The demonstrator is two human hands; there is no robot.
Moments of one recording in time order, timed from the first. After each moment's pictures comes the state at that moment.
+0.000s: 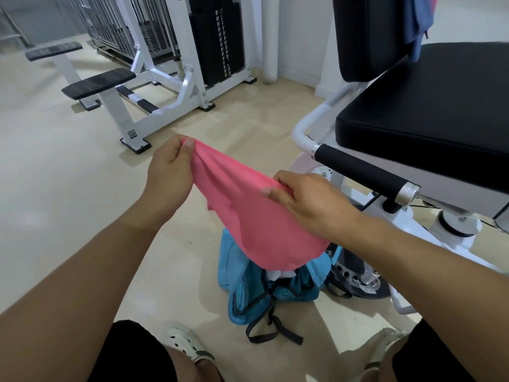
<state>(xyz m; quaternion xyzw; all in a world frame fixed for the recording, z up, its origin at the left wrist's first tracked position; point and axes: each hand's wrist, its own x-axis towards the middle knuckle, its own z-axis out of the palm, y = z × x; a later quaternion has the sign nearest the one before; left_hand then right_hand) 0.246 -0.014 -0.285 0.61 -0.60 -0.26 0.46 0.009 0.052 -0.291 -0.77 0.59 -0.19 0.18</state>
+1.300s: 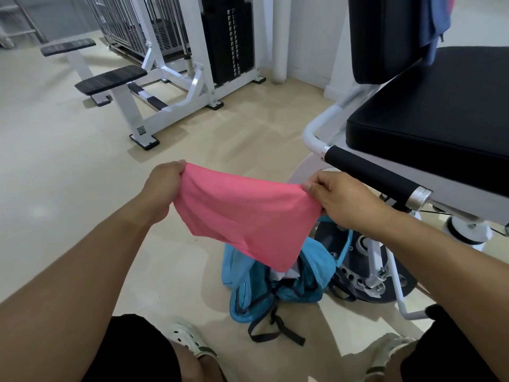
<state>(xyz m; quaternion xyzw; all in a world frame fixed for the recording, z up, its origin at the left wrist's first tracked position) 0.290 -0.033 -0.314 0.68 -0.45 -0.42 0.40 -0.018 0.049 -0.291 -0.62 0.68 -0.22 0.32</state>
